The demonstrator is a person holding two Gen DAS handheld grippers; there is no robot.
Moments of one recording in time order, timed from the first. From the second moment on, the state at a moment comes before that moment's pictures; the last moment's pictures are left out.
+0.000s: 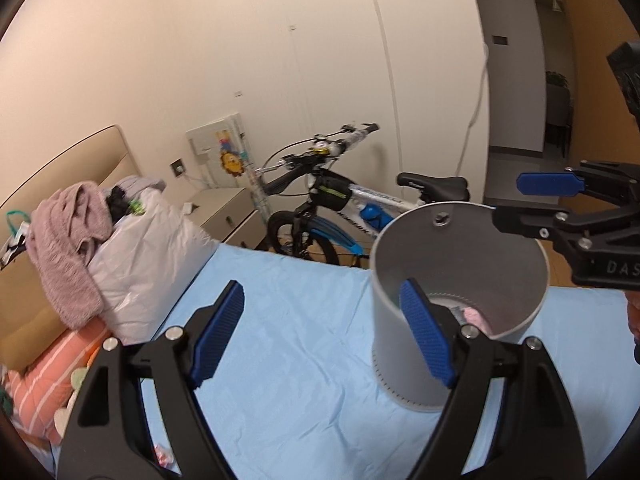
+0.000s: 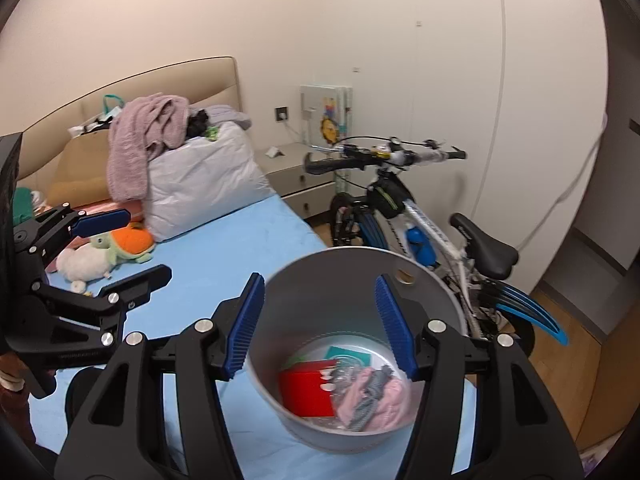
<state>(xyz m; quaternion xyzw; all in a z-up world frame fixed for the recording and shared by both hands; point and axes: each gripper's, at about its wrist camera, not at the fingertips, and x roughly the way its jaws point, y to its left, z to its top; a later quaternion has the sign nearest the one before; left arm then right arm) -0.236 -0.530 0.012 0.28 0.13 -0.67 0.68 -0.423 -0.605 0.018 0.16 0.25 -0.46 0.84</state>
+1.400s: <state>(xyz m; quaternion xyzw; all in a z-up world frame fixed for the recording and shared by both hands) 0.164 -0.289 -0.151 0.19 0.36 -0.29 0.87 0.074 -0.462 -0.162 0.06 0.41 -0.06 0.91</state>
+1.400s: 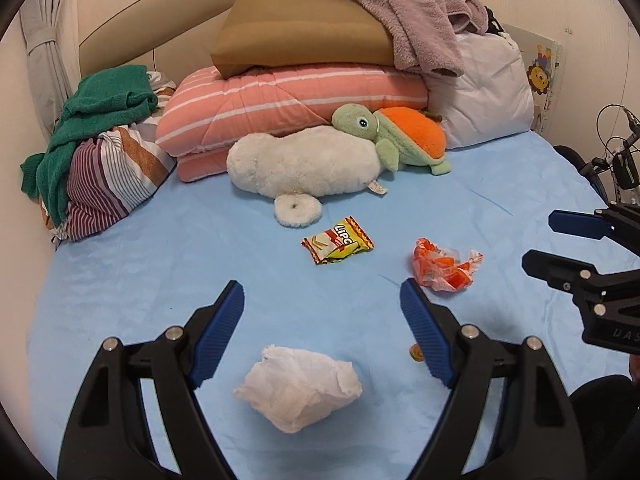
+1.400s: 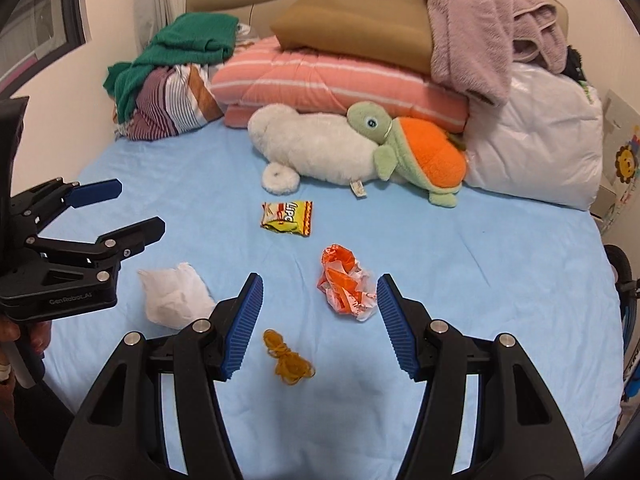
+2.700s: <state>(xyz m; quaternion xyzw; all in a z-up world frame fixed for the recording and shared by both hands) 0.311 -0.399 -0.310 0.19 0.48 -0.30 0.80 0.201 -0.503 -0.307 0.05 0.50 -0.01 0.87</state>
